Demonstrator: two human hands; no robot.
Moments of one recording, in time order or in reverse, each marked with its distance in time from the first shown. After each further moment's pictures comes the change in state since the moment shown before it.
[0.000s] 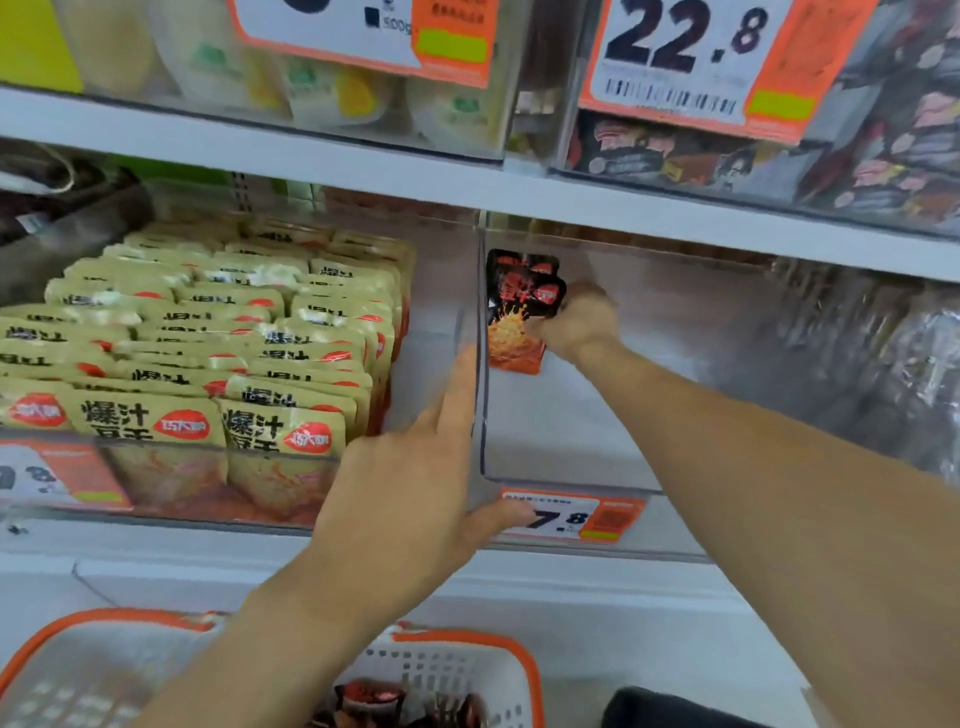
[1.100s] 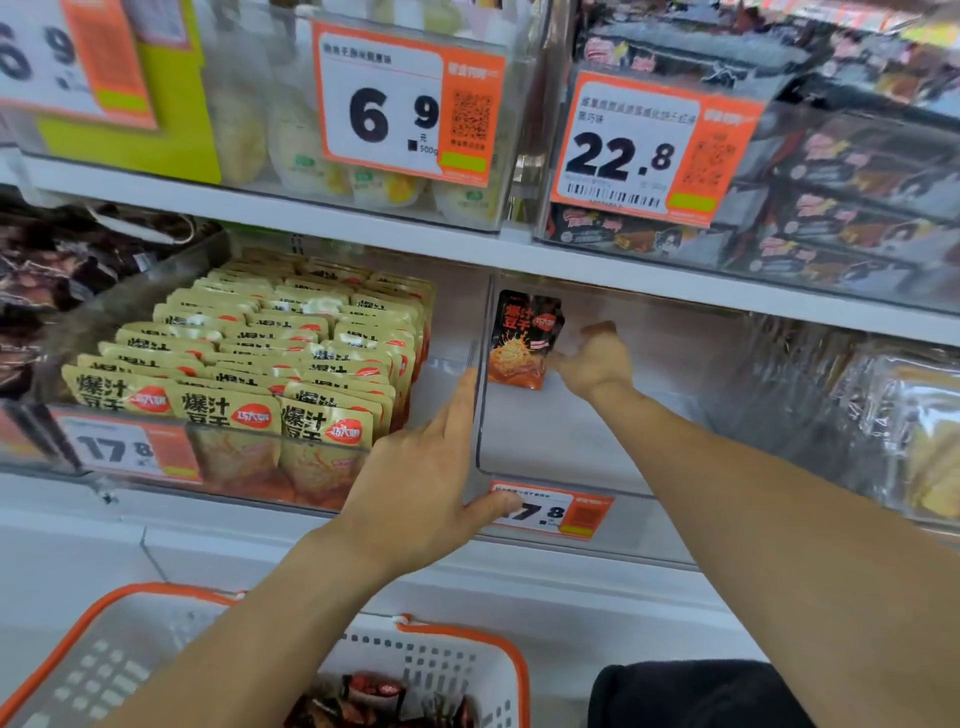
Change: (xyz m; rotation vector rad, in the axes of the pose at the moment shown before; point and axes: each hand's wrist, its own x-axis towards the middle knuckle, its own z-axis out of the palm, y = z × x) left_hand -0.003 0.000 0.005 0.004 0.114 0.021; right_hand -0.026 0.012 -0.023 0.070 0.032 0.007
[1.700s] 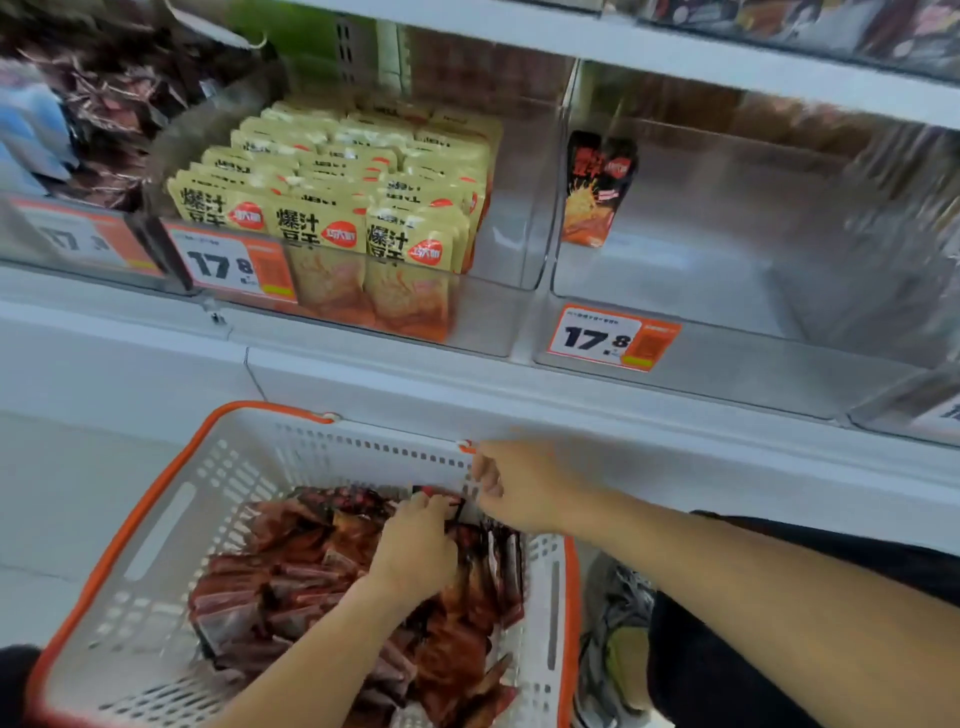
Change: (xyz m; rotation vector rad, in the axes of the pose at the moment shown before) left_hand -0.209 -0.014 0.131 -0.265 -0.636 -0.583; right_hand -0.272 0.036 0.086 -0.132 -0.840 -0.410
